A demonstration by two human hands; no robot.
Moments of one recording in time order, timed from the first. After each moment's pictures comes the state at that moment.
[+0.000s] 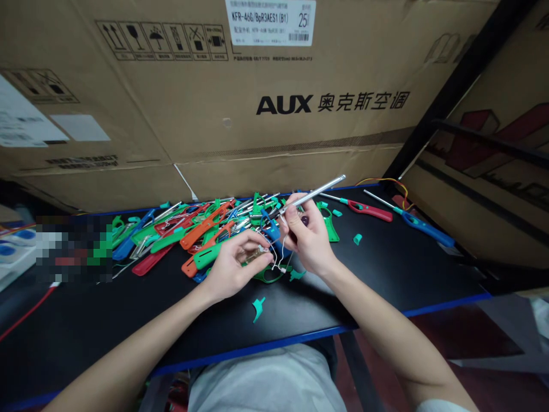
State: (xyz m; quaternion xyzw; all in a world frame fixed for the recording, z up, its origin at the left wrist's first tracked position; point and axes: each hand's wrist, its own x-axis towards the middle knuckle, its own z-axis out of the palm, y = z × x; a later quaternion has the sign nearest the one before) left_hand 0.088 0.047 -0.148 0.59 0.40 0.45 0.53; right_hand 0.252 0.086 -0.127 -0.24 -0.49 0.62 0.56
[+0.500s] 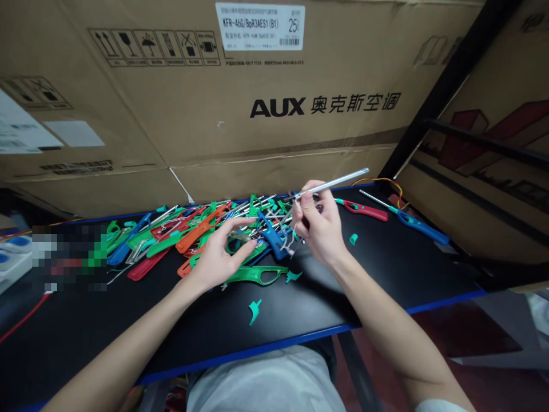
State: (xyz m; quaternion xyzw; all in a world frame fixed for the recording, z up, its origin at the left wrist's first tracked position) left_hand 0.063 0.072 -0.158 0.71 0.45 0.46 0.30; right_hand 0.277 0.102 -0.114 -0.24 -0.49 0.57 0.61
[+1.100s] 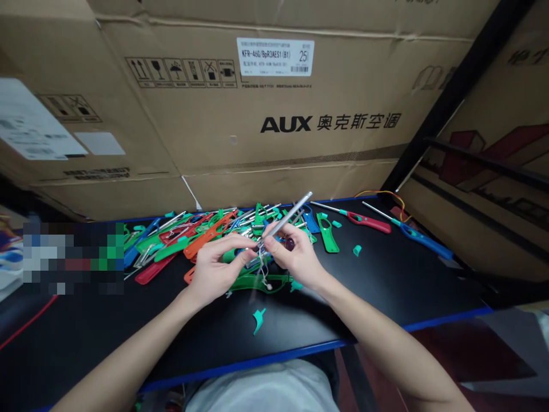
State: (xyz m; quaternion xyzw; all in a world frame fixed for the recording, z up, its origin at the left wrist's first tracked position) left_hand 0.064 0.059 -0.139 0.72 0.35 0.57 0.21; right_hand 0.249 0.085 -0.145 -0.25 -0.57 0.62 0.48
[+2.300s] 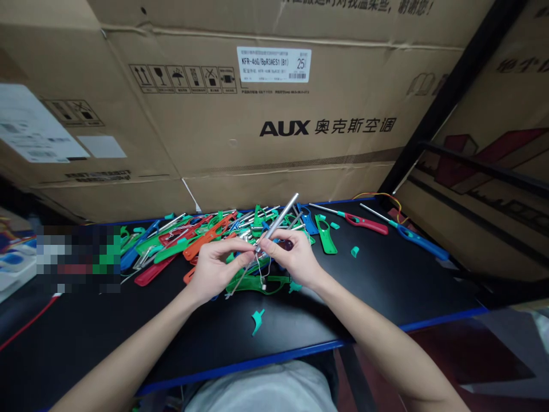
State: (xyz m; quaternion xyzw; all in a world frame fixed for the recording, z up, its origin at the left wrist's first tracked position) left_hand 0.061 0.060 -0.139 0.67 0.38 0.54 0.34; right_hand 0.249 0.090 -0.147 -0.31 -0.59 0.57 0.47
